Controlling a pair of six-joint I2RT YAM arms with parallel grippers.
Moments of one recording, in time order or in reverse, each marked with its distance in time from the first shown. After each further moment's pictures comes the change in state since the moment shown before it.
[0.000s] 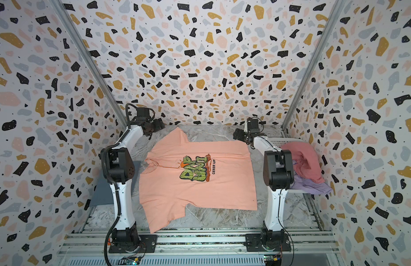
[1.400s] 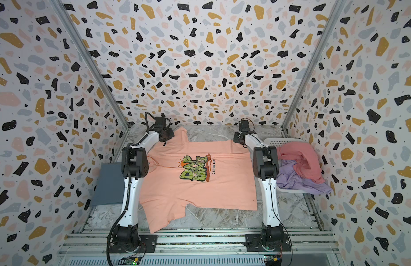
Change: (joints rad) left arm -0.100 0.212 0.073 0.068 -0.038 -0.084; right arm 0.035 0.315 0.311 -0.176 0.175 -0.053
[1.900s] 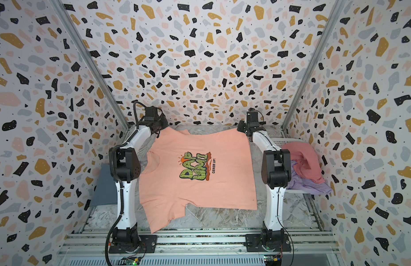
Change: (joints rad) left arm 0.023 -0.214 -0.088 0.053 0.023 0.043; right arm -0.015 -0.320 -0.204 0.177 -0.087 0.035
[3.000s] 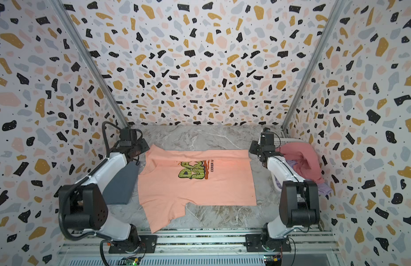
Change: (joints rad) left arm 0.096 -0.869 -0.999 0.078 -0.207 -0.014; right arm -0.103 -0.599 -0.724 0.077 0.101 -0.043
